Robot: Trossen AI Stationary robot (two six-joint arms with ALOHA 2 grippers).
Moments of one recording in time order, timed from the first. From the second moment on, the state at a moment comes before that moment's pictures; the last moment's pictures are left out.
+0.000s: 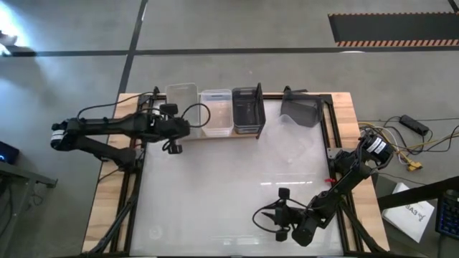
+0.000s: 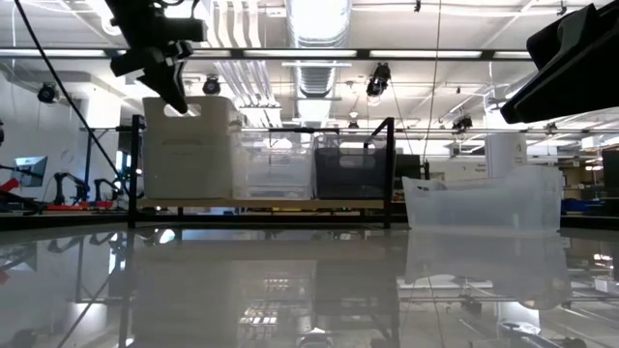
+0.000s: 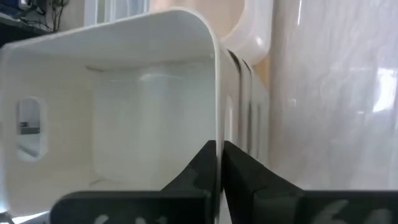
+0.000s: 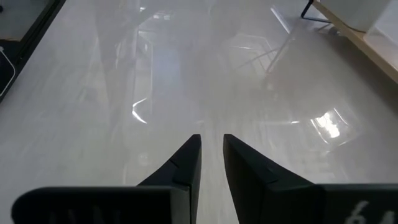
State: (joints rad) left arm 0.11 1.12 1.04 -1.00 -0.52 0.19; right arm 0.84 1.74 0.86 0.04 0.84 0.50
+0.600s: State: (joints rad) left arm 0.16 1.12 1.06 -1.00 -0.50 0.22; right arm 0.84 1.74 0.86 0.04 0.84 0.51
